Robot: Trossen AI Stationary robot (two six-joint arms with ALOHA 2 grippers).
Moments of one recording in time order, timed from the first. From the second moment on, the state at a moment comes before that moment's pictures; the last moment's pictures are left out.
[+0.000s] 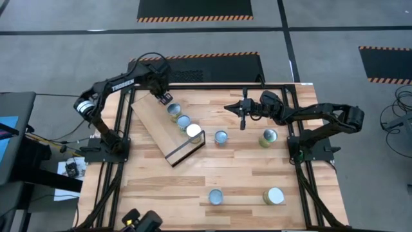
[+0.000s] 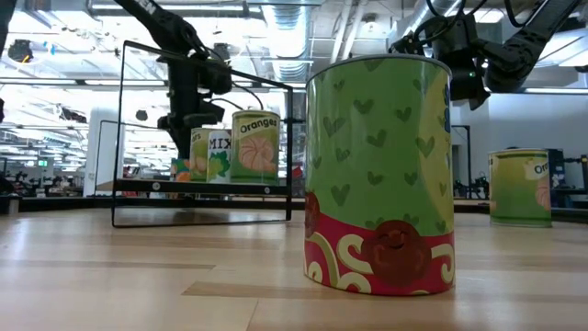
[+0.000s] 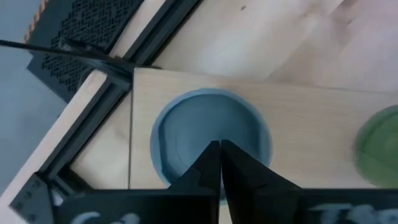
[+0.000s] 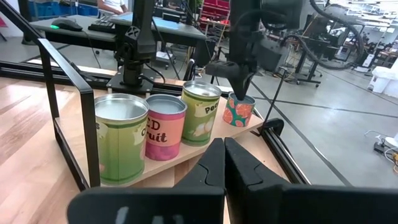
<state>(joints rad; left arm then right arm) 0.85 1.65 1.27 -0.96 -0.12 0.11 -0.48 1.36 0.48 0.82 -0.34 -0.22</state>
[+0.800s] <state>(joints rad) 0.80 1.66 1.27 -0.99 0.01 0.10 -0.48 1.36 0.48 0.82 -0.34 -0.23</state>
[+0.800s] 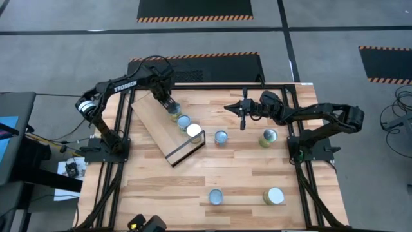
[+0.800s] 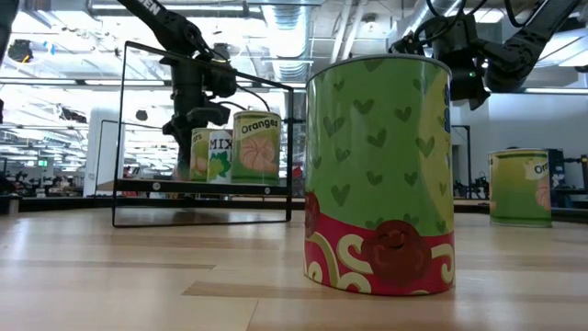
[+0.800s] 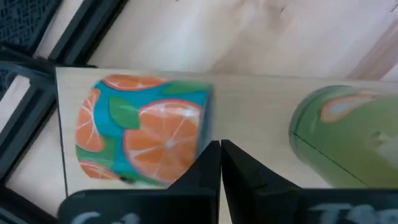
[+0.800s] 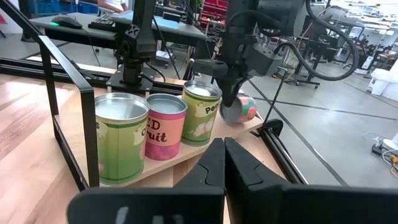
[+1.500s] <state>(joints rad) 0.66 1.60 1.34 -1.03 -0.20 0.11 -0.48 1.36 0.48 0.82 -0.34 -0.24</state>
